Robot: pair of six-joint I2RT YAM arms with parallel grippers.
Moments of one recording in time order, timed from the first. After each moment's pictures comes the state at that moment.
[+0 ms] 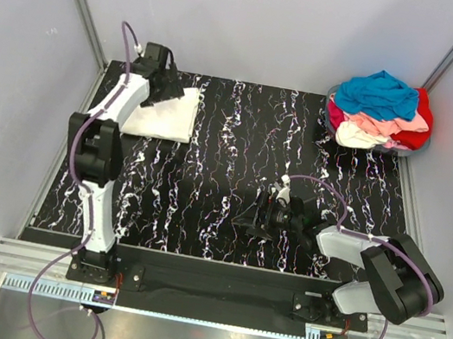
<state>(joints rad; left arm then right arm) -0.09 2.03 1.87 -0.65 -0.15 -0.51 0.57 1.41 0.40 0.37 -0.59 0.92</state>
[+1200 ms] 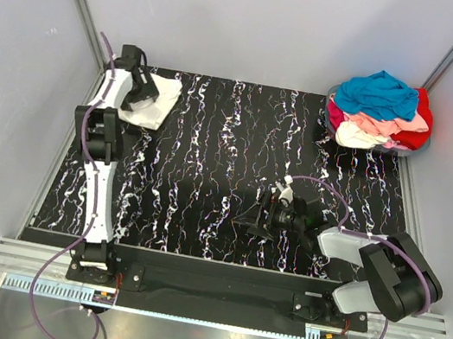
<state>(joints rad) 0.10 2.52 2.30 -0.82 -0.08 -0.52 0.54 1.42 0.38 0.44 -0.63 0.94</state>
